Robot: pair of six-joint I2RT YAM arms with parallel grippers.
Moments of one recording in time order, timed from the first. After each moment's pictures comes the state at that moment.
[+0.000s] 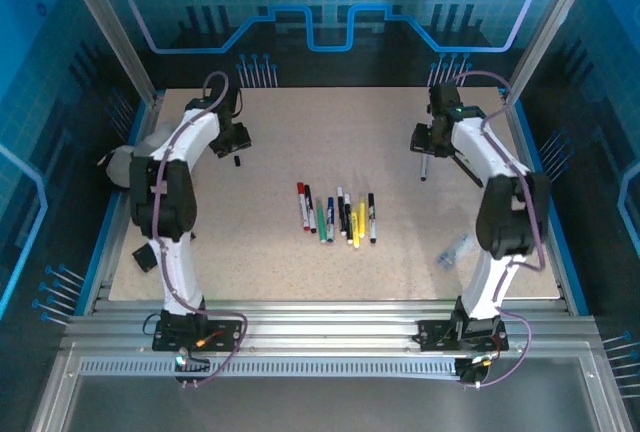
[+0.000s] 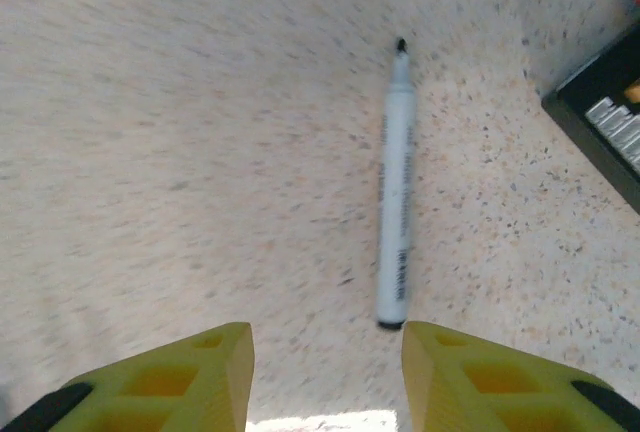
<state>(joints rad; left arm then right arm) -0.06 2.00 1.68 -0.86 -0.05 -0.51 0.11 1.81 1.53 -0.79 0.01 0.30</state>
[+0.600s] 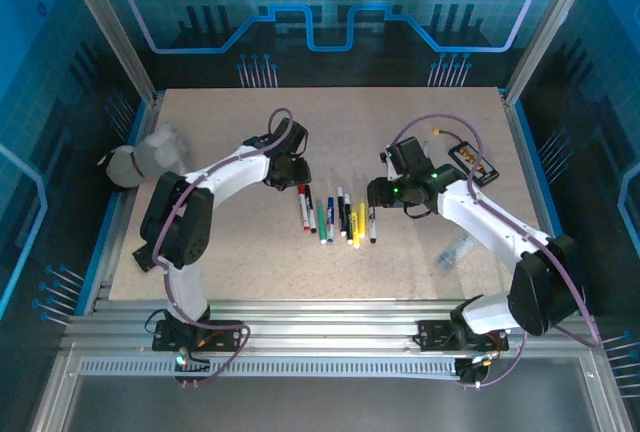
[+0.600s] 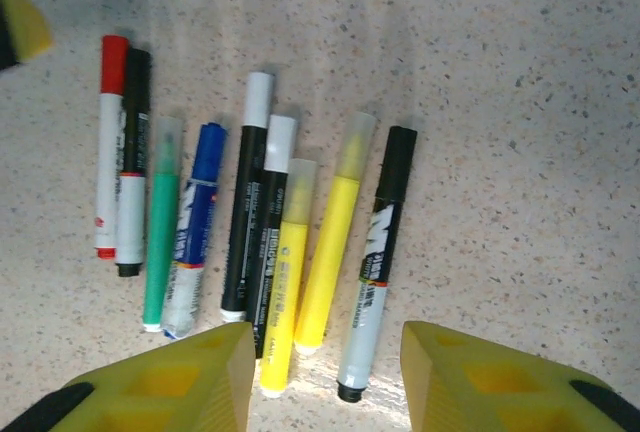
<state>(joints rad) -0.44 1.90 1.38 -0.62 0.01 -0.67 0.48 1.39 1.05 -0.67 -0.07 0.41</state>
